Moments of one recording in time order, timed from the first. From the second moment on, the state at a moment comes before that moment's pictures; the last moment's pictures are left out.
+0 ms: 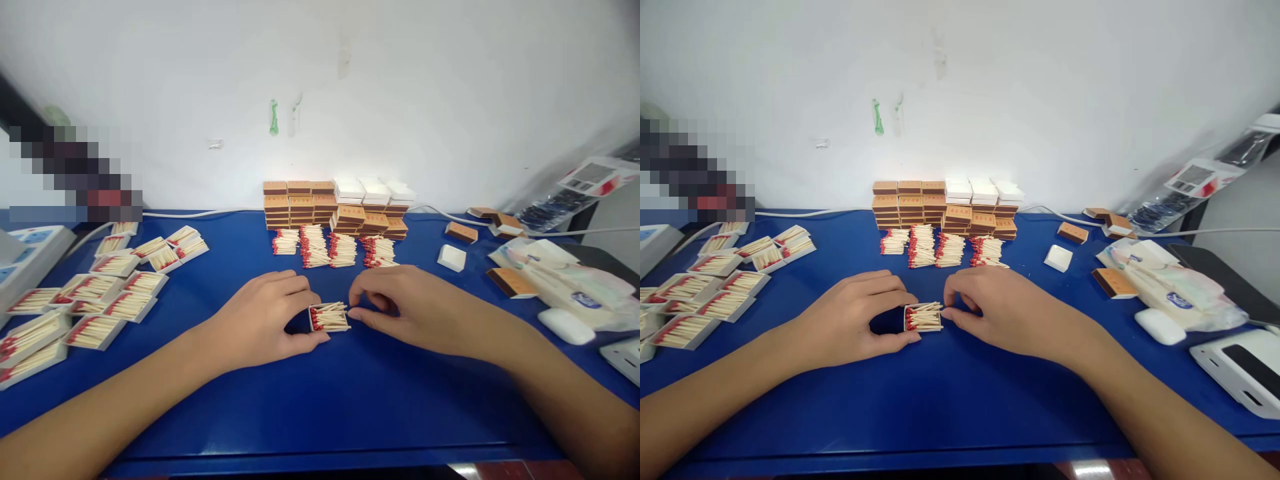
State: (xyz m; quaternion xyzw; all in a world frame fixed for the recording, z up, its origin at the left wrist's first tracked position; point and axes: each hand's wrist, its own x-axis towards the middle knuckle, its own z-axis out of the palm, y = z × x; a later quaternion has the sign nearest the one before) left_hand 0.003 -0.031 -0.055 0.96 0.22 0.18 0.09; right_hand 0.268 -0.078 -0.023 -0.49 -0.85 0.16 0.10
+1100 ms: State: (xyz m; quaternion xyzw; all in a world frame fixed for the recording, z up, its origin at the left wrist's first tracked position) left_hand 0.002 -0.033 -0.052 0.95 0.20 0.20 0.12; right_hand 0.254 -0.086 -0.028 -0.44 -0.86 0.23 0.10
